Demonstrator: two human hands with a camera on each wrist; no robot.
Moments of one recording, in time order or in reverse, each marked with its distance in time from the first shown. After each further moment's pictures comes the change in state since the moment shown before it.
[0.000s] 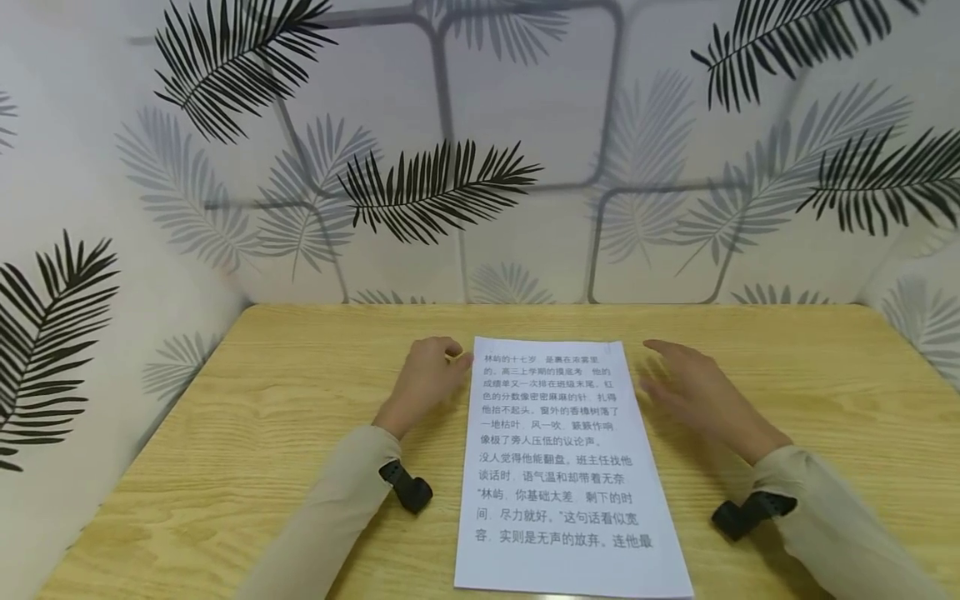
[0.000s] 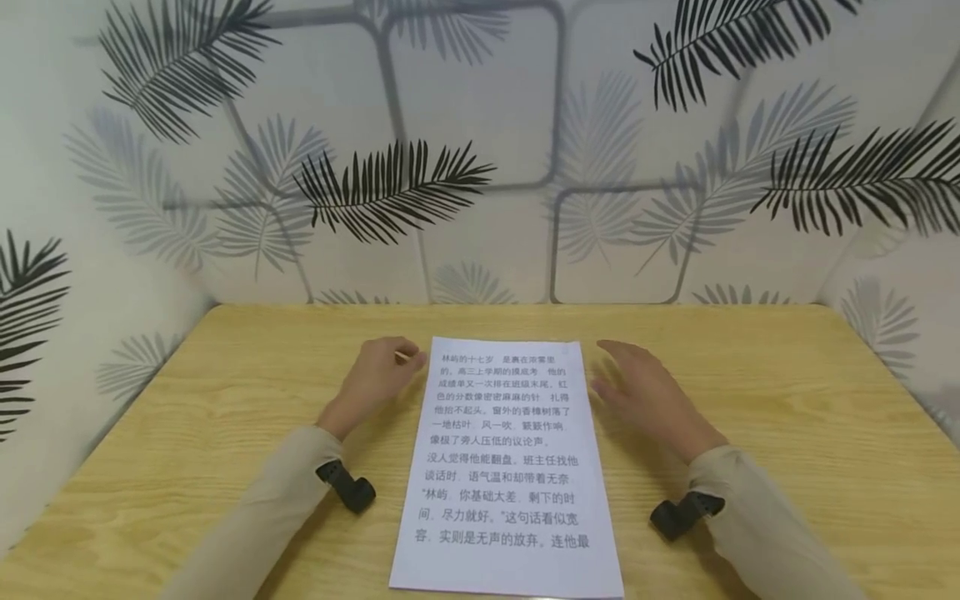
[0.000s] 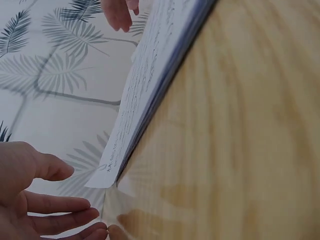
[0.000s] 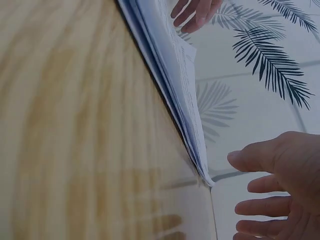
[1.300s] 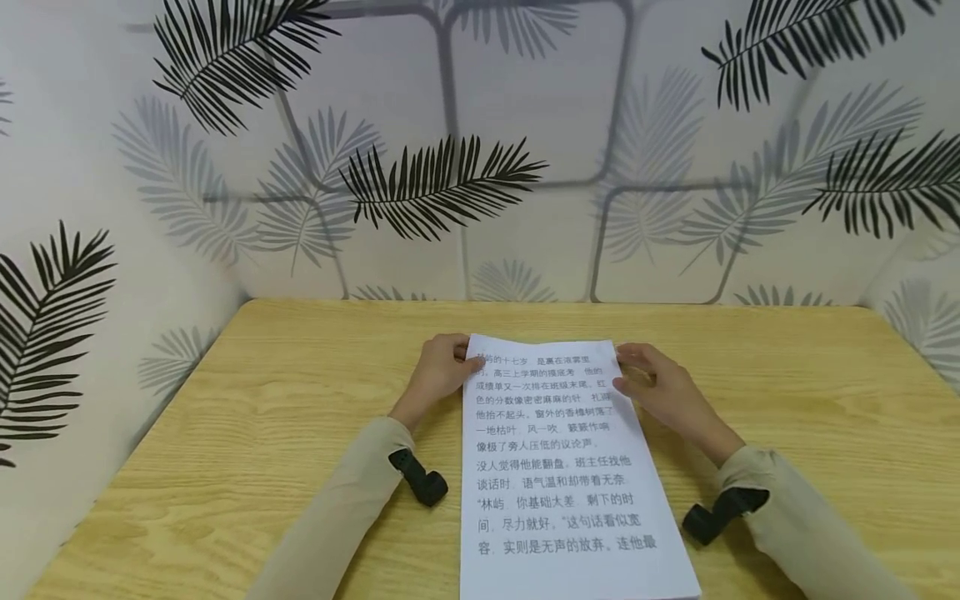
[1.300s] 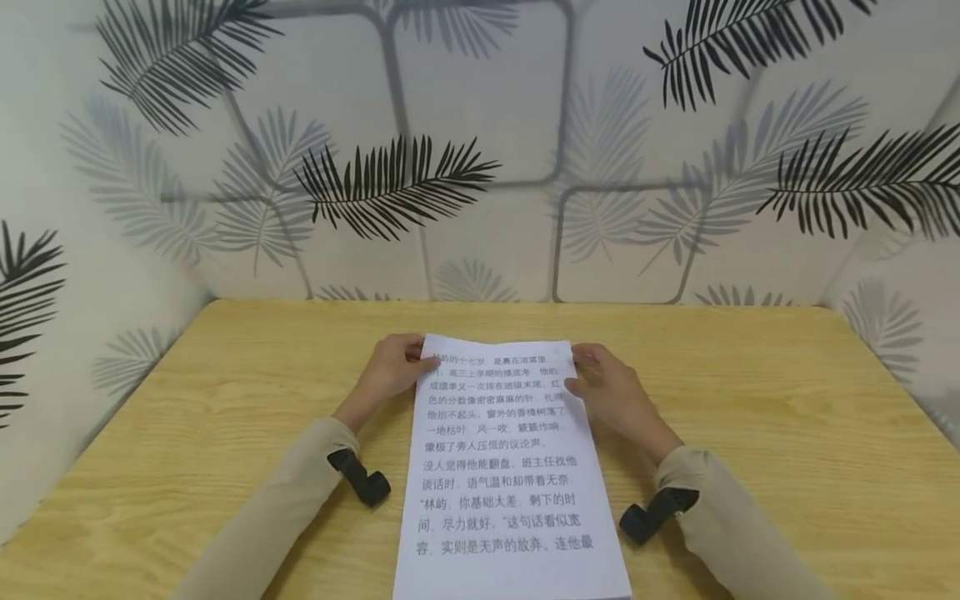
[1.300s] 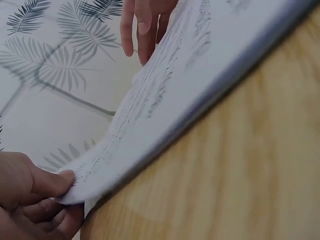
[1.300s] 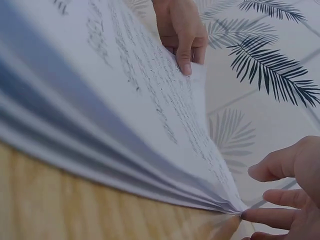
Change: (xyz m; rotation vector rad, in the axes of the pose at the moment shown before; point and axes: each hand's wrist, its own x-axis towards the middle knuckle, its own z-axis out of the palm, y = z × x) left_hand 0.016 -0.004 0.016 -0.171 -0.021 0.033; right_hand 0.014 -0.020 0.028 0.313 -0.029 0.249
